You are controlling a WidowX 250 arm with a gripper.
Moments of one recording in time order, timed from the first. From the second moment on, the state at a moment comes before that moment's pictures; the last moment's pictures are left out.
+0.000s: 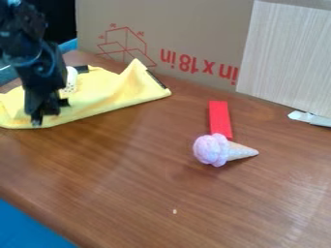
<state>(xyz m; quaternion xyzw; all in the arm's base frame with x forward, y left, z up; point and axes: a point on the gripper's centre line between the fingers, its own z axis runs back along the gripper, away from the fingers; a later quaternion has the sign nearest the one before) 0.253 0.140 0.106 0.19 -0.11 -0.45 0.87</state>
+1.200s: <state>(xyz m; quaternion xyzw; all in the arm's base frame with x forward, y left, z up) 0.184 0.083 0.102 0.12 -0.03 -0.49 0.87</state>
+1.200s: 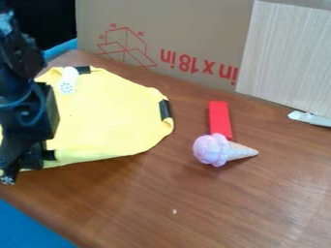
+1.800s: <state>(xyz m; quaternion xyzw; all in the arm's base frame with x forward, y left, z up) 0.200 0.053 0.093 0.08 0.03 -0.47 0.88</state>
